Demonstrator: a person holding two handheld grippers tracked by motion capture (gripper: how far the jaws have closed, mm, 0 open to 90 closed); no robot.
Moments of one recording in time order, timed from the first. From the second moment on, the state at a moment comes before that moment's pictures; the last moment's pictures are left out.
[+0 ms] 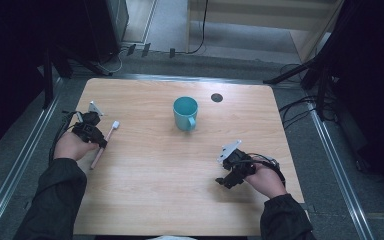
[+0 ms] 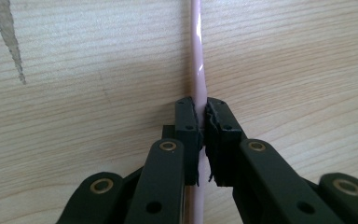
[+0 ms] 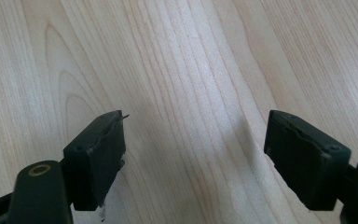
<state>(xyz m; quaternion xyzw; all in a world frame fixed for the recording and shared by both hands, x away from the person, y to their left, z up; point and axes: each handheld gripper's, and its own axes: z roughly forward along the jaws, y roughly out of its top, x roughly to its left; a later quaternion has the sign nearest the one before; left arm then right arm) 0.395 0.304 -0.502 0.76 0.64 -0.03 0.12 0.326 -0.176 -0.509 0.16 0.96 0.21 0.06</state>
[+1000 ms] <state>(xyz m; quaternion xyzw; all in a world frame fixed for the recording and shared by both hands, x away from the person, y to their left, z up) 0.372 0.295 -0.453 0.76 0.61 0.04 0.24 0.327 -0.172 -0.509 0.16 0.96 0.21 0.06</state>
